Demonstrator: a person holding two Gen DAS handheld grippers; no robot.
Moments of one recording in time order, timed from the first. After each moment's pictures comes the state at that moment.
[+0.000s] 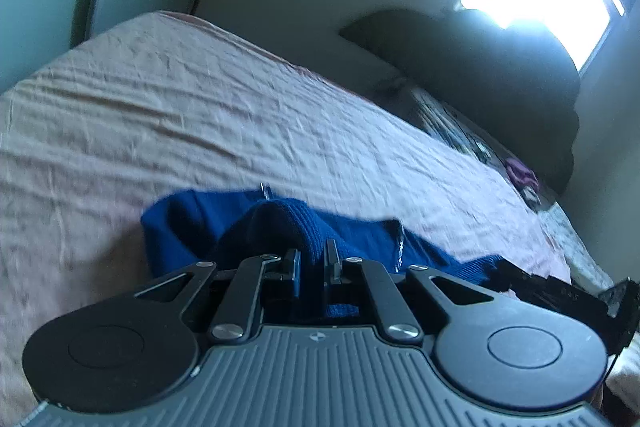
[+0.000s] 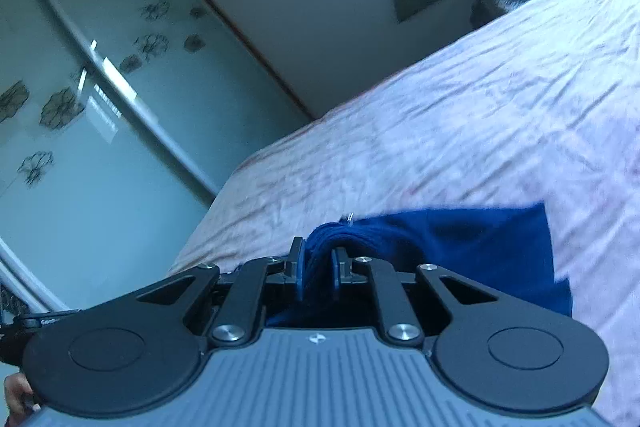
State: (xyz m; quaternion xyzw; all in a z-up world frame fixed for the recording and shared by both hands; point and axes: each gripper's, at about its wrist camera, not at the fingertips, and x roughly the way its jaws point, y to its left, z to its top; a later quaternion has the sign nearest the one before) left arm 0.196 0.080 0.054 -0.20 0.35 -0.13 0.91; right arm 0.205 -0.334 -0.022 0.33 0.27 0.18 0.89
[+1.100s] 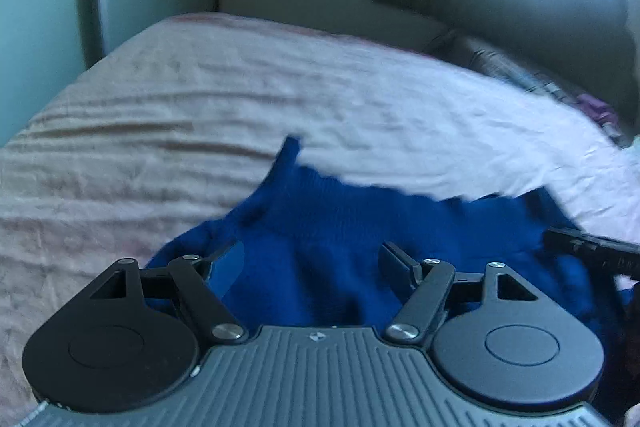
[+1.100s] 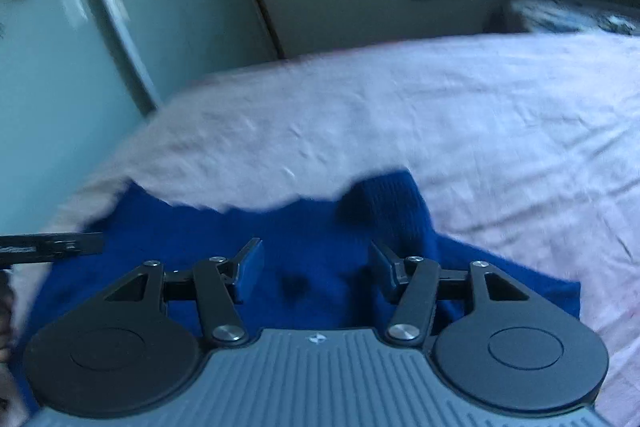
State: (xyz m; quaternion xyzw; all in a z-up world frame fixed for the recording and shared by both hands) left arm 0.268 0.043 0.002 -0.05 0.39 -0.05 0.92; right arm 0.285 -0.281 -0.051 0.14 0.35 0.15 0.91
